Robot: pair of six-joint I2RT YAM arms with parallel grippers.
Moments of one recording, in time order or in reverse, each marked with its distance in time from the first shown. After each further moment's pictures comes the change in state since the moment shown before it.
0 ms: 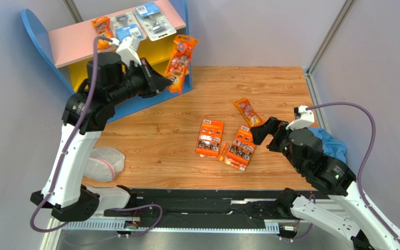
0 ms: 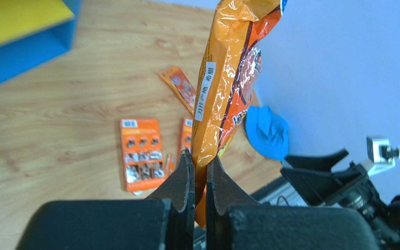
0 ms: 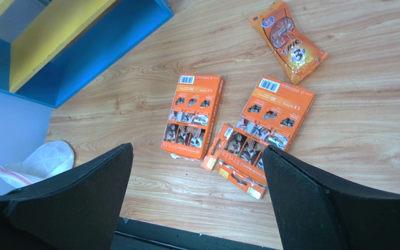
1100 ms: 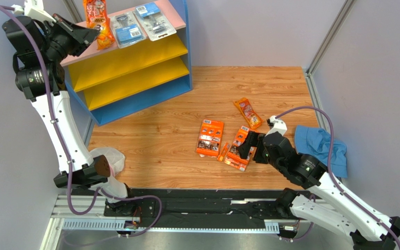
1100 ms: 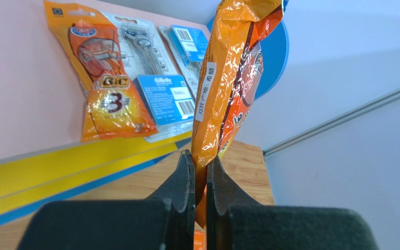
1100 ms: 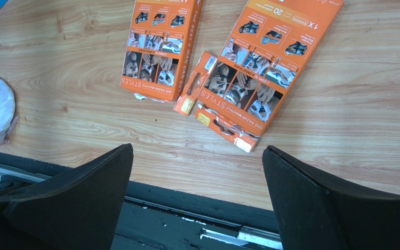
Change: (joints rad) left arm 0.862 0.317 0.451 0.091 0.428 -0.034; right arm 0.017 0.056 -0.238 0.003 -0.146 0.074
